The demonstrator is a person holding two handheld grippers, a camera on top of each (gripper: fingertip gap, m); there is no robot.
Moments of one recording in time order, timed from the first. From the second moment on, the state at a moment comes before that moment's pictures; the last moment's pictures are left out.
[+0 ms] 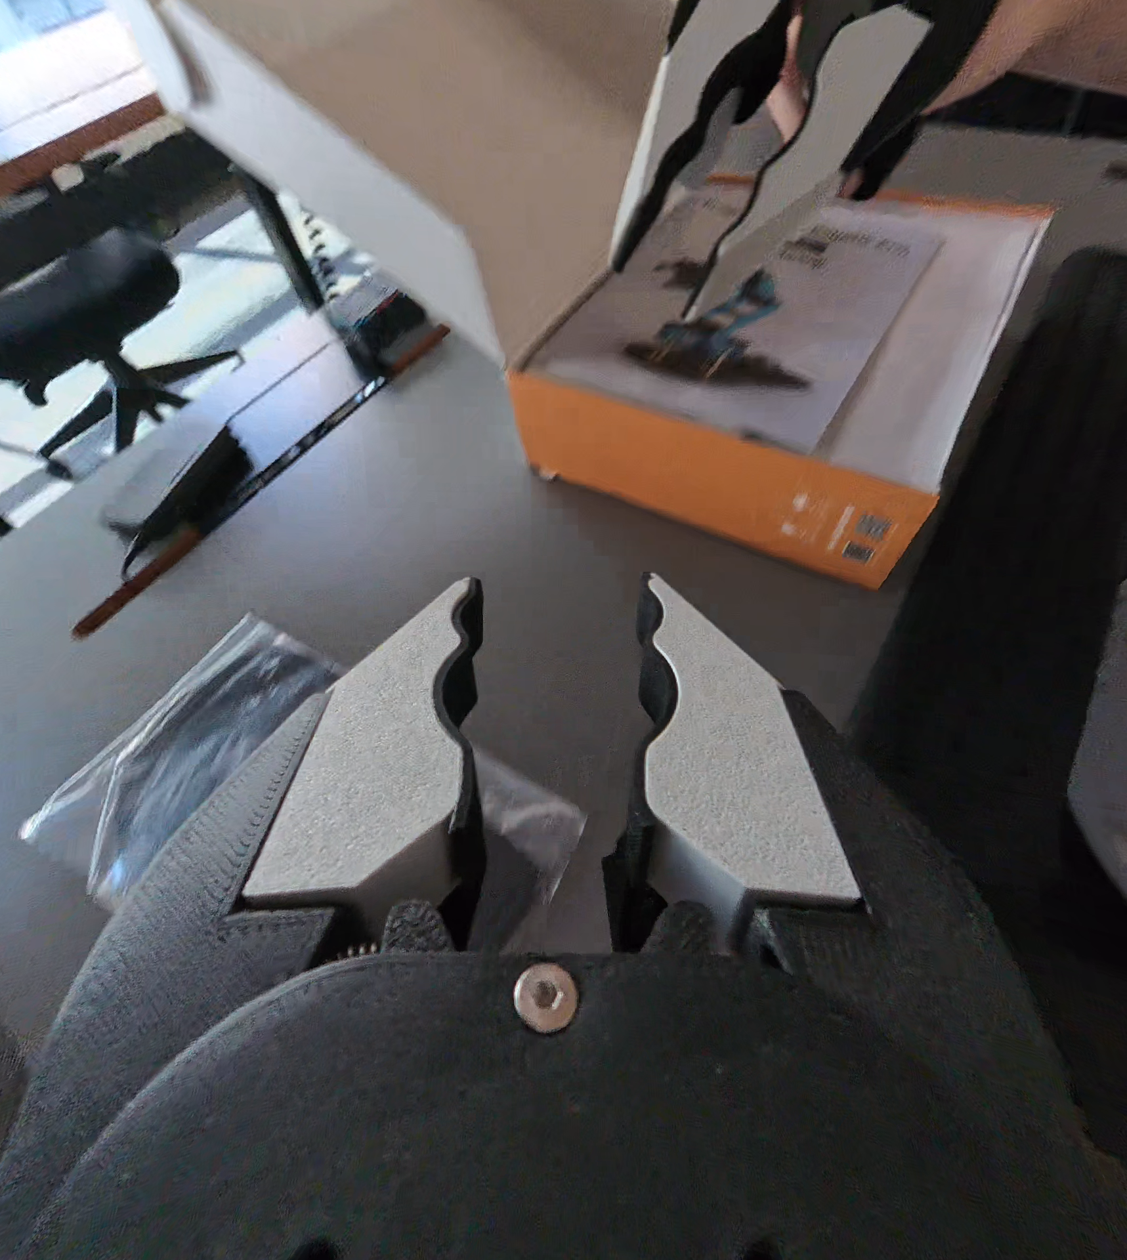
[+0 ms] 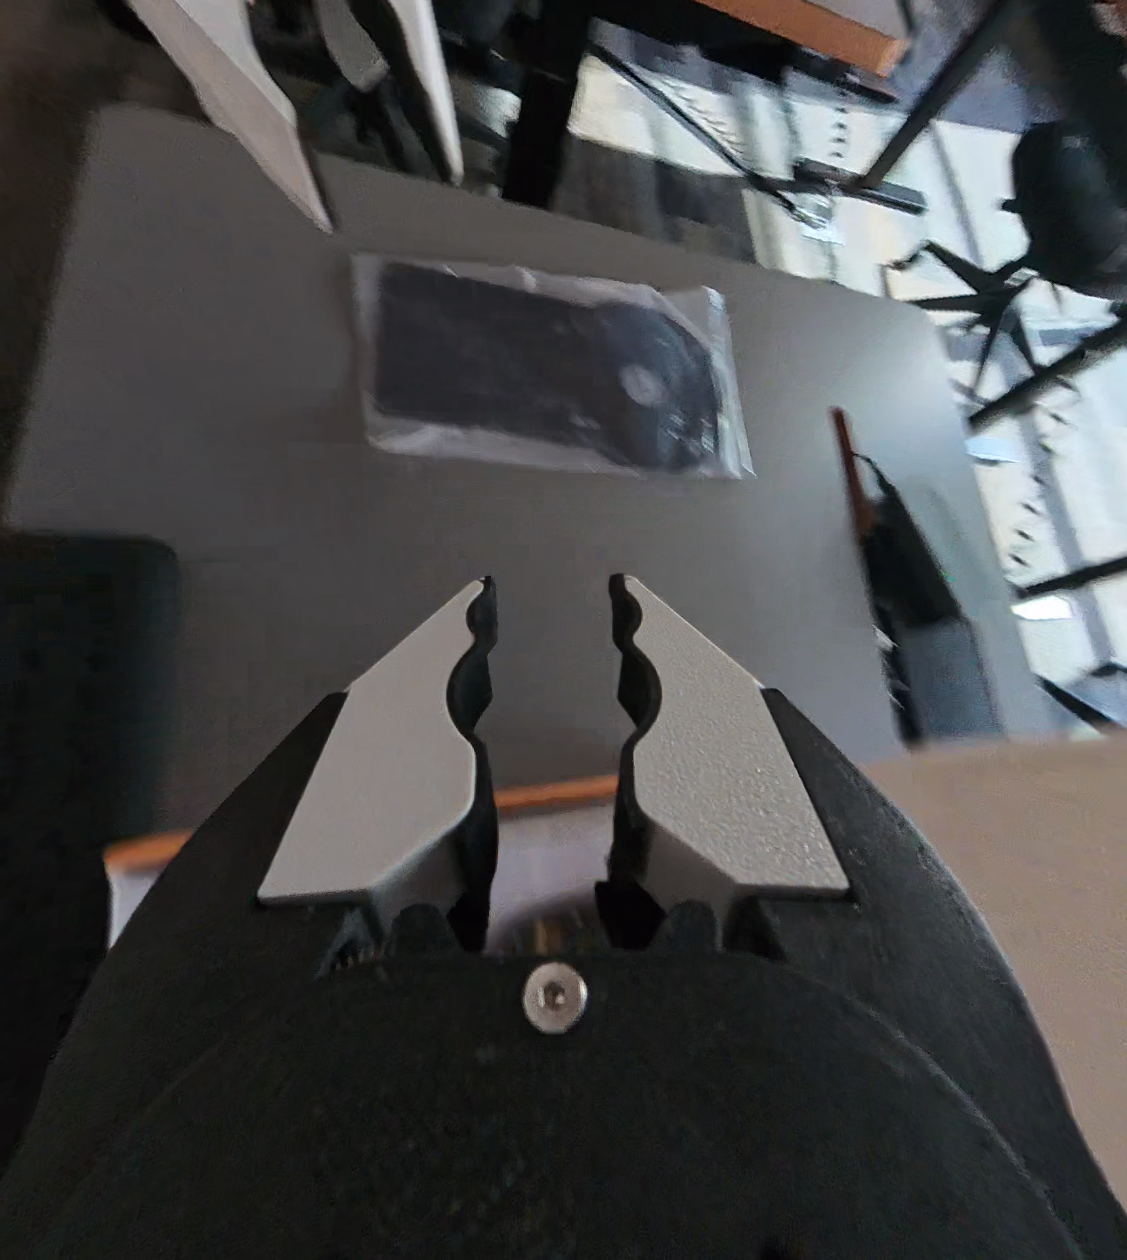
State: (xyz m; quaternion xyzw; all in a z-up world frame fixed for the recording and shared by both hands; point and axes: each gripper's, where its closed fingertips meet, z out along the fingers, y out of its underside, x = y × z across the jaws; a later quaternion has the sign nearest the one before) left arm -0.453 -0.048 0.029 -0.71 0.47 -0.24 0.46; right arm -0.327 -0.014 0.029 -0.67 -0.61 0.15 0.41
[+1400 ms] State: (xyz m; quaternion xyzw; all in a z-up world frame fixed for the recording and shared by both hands) left arm -0.191 -0.094 -0.047 -0.61 0.72 0.07 0.31; right arm -0.065 -0.171 -0.040 -0.81 -0.28 0.25 0.45
